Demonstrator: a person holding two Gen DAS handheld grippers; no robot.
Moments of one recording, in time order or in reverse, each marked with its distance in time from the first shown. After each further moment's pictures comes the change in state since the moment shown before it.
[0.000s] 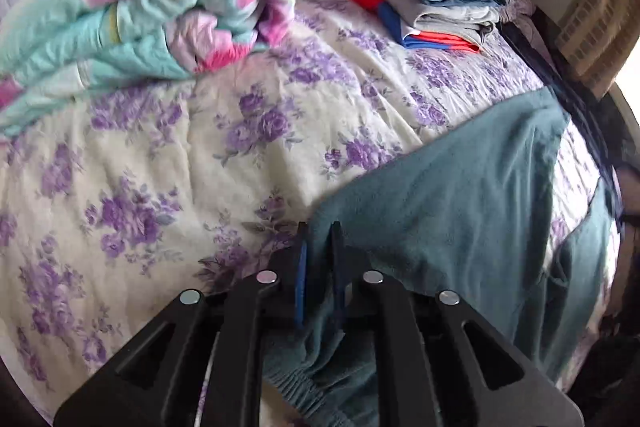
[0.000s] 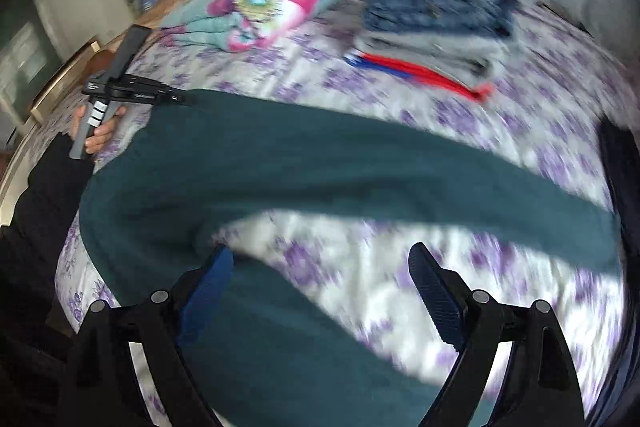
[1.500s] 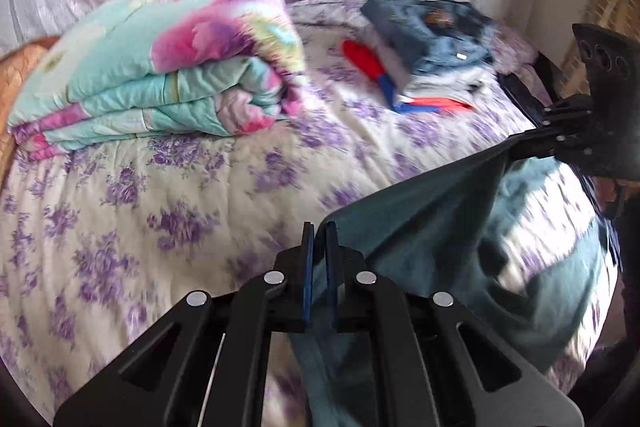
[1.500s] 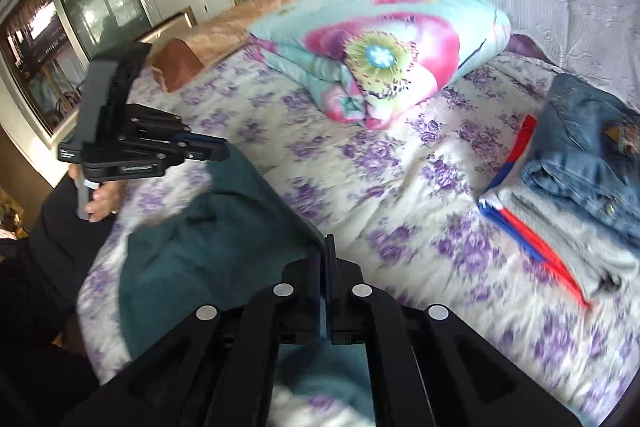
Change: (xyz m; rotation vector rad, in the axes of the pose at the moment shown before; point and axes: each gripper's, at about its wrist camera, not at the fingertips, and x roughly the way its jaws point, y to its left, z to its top) left arm -0.077 -0.020 -0.015 -0.033 -0.185 0.063; right arm 0.027 0.047 0.101 -0.139 -0.039 0.212
